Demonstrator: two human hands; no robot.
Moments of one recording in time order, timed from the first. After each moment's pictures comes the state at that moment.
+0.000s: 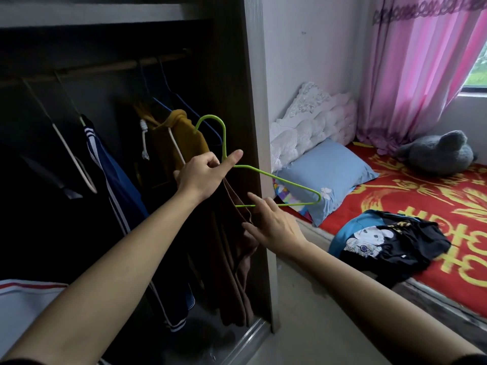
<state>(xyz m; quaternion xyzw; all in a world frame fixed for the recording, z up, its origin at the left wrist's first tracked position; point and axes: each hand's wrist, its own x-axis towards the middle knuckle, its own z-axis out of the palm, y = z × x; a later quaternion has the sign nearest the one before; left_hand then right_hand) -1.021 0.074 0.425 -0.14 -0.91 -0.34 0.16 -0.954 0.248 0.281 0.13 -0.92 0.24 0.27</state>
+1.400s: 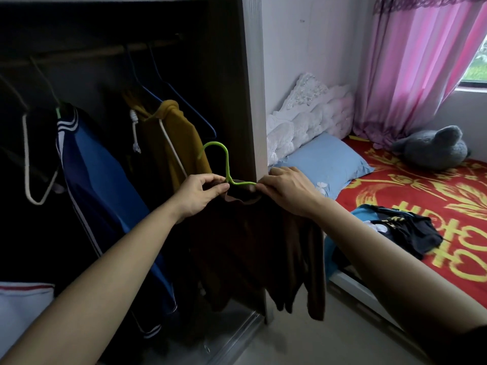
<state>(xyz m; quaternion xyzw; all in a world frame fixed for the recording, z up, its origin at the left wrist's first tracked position) -1.031 0.054 0.383 -0.25 -0.85 -0.46 -0.08 -0.977 0.303 0.357 0.16 -0.96 0.07 0.23</state>
